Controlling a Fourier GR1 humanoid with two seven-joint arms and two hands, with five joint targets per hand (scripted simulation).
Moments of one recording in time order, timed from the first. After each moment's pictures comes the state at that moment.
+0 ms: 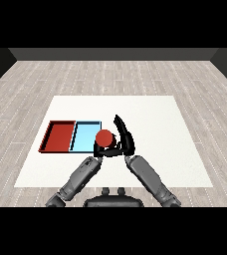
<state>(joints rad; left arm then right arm) -0.38 0.01 -0.55 -1.23 0.36 0.64 -0.46 -0.39 -0.01 0.53 -1.55 -0.18 -0.52 -0.18</state>
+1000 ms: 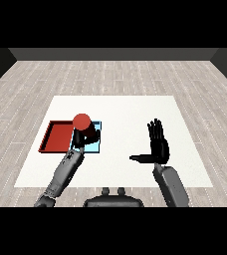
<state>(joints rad) -0.38 0.16 -0.29 -1.29 0.28 0.55 -0.36 -0.07 -0.18 0.27 -1.86 -0.31 -0.26 -0.22</state>
